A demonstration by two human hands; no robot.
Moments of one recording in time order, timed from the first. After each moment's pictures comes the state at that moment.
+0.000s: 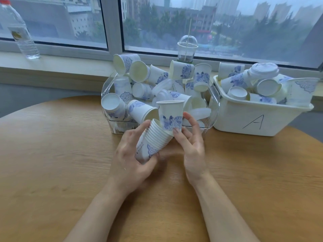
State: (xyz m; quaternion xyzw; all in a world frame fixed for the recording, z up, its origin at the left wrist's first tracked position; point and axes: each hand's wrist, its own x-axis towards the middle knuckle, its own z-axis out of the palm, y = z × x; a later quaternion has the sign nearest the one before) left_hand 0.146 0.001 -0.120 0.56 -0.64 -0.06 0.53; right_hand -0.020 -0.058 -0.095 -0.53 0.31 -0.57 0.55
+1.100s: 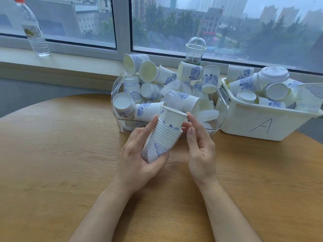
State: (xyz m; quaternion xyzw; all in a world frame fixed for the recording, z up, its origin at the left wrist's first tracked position) left_hand 0.150 0.005 -0.115 0.54 -0.64 -0.08 0.55; right_hand -0.017 -0.055 -0.100 -0.61 0.31 -0.61 0.40
